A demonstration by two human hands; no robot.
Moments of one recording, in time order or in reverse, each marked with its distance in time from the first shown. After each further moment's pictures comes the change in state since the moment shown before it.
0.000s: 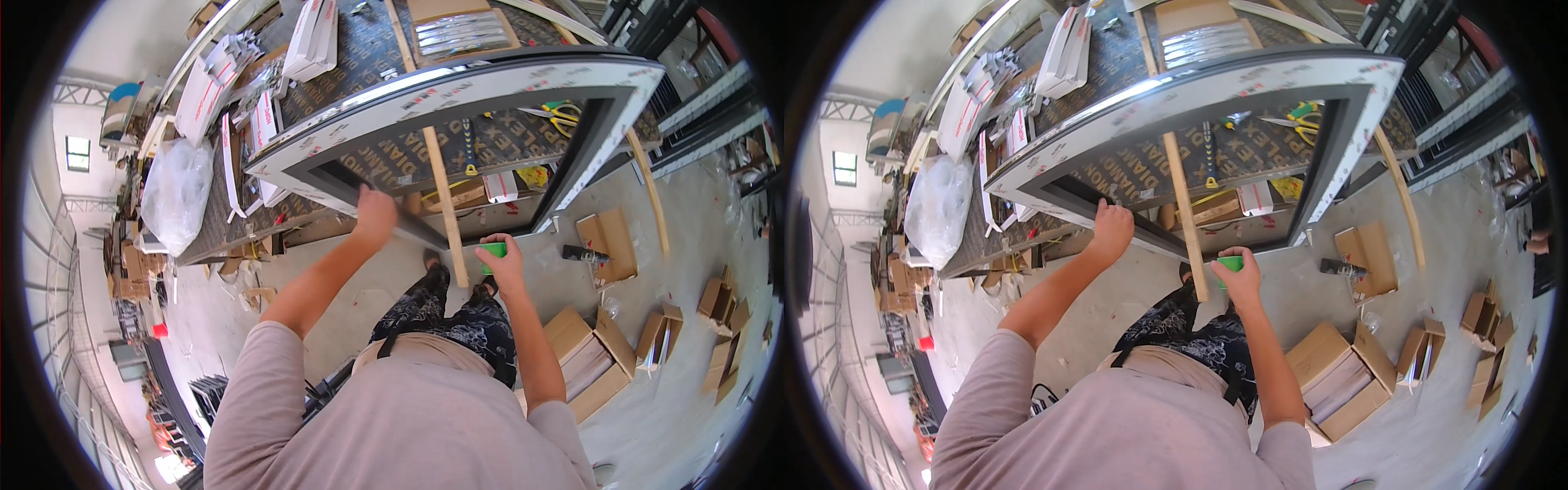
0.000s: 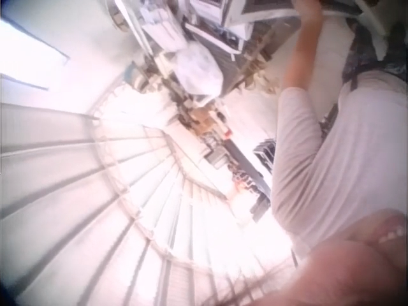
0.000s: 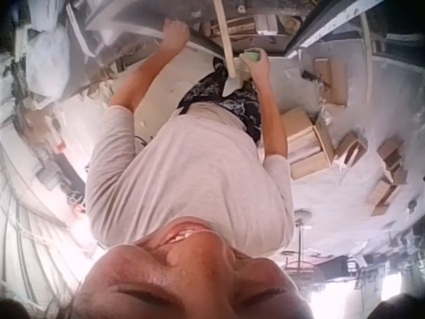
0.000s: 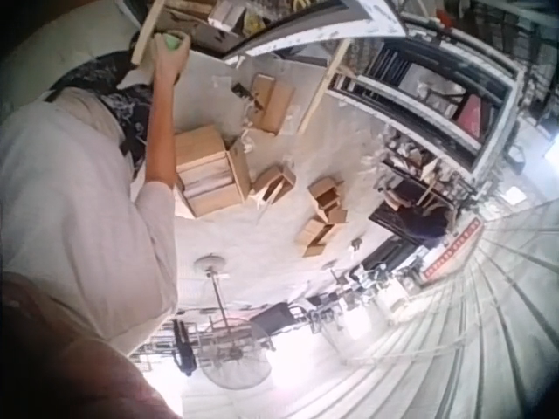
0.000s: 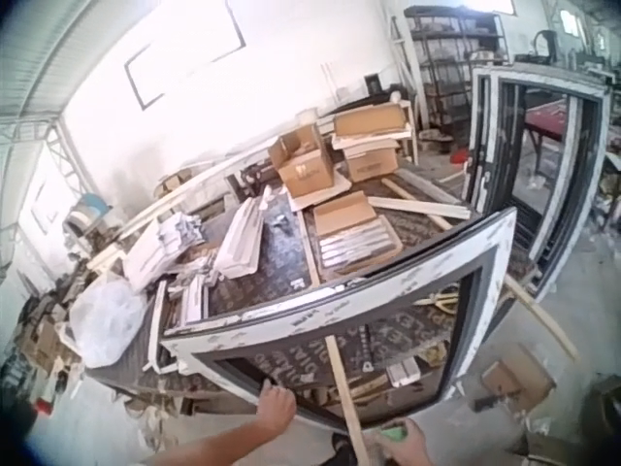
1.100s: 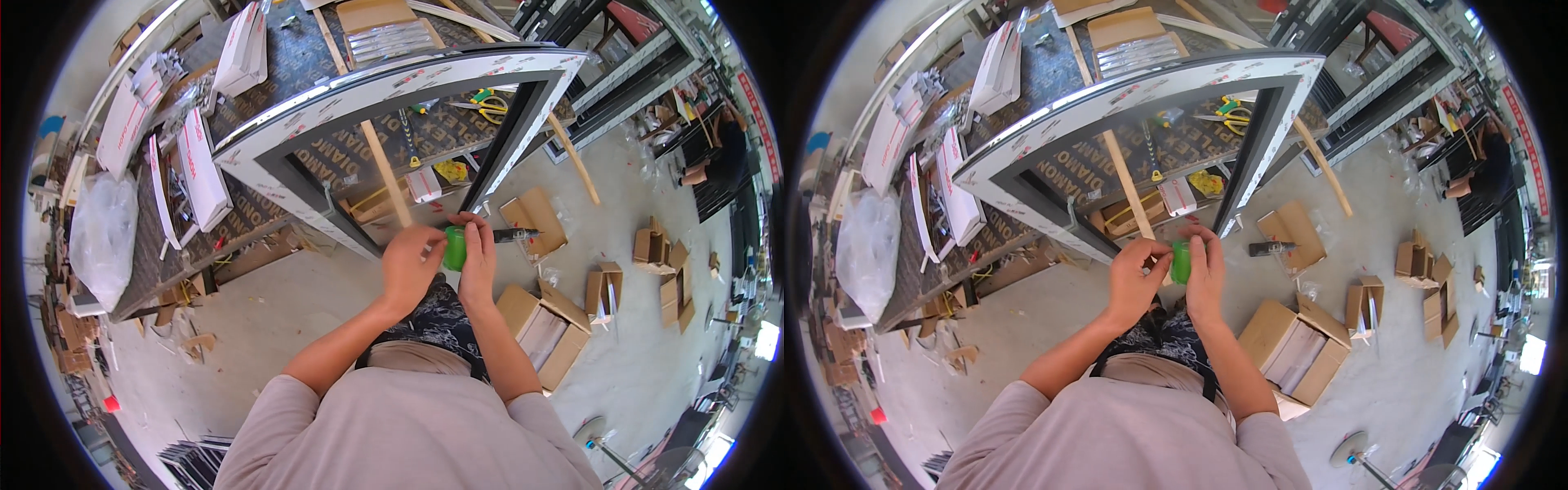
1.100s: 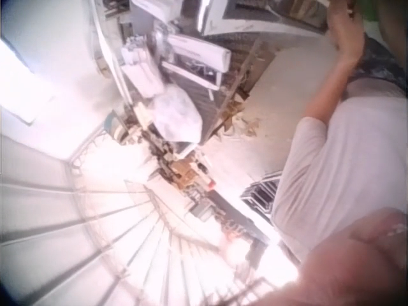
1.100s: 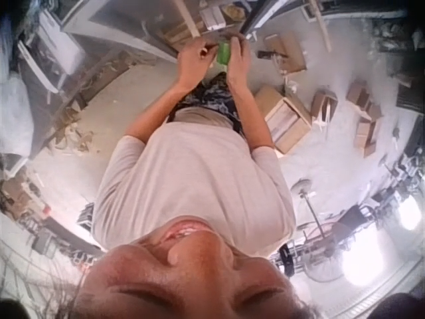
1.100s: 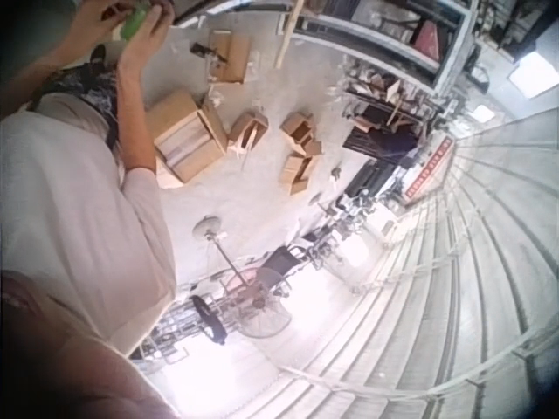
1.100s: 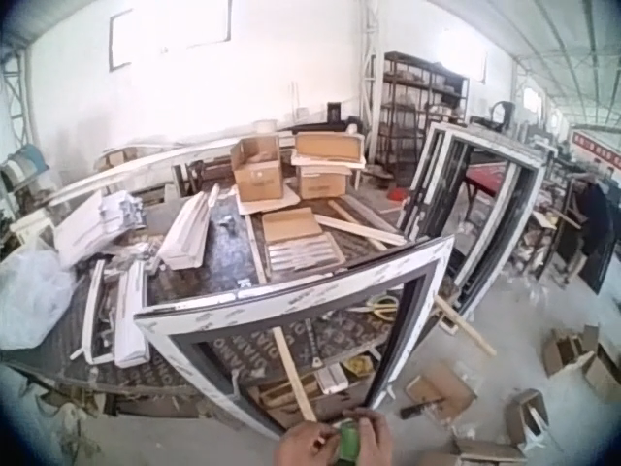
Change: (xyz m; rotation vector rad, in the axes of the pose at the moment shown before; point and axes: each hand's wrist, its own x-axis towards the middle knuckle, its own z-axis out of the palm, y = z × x) left_hand -0.085 0.085 -0.126 -1.679 0.379 -0.060; right_hand -0.086 -0.095 0.051 0.148 0.268 -0.281
